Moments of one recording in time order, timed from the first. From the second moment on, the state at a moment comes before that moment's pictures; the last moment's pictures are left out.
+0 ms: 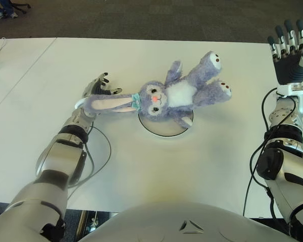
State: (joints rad) left arm -0.68 0.41 -0.25 1.26 0.41 -0.34 0.22; right arm -0.69 -0.47 -0.57 0.96 0.69 -0.29 0.79
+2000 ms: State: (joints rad) left arm -0.70 0.03 0.26 1.30 -0.10 -0.51 -0.01; right arm -0.74 -0.17 -0.34 1.29 0.14 -0.42 0.07
